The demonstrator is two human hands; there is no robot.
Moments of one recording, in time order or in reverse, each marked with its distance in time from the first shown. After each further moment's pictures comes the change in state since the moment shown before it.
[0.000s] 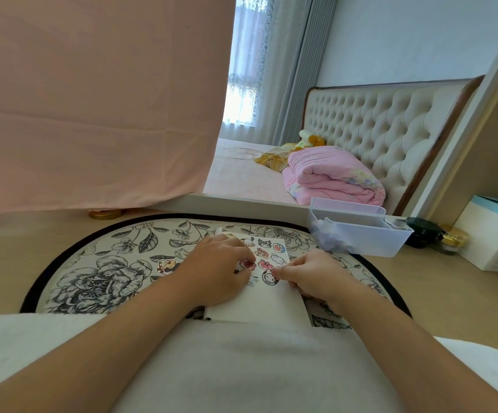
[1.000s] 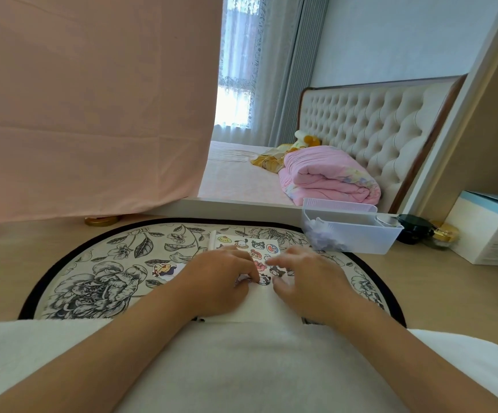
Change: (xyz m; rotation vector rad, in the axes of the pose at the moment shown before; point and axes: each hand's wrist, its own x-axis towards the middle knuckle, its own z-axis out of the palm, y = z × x) left_hand -0.007 0.010 0.000 -0.027 -0.001 0.172; right_hand -0.024 0.007 -0.001 -0.640 0.202 -0.418
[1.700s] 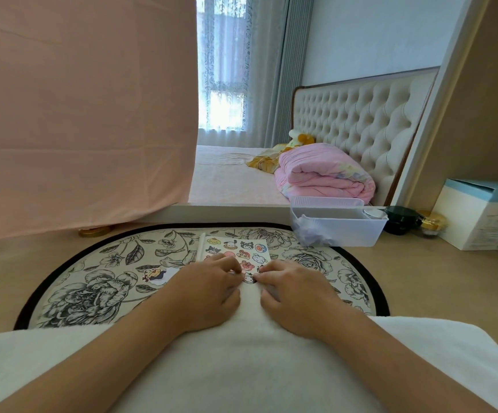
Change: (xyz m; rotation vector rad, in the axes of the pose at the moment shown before) left_hand -0.013 0.015 0.000 0.170 -0.053 0.070; right_hand -0.020 0.009 0.011 -0.033 -0.045 -0.142
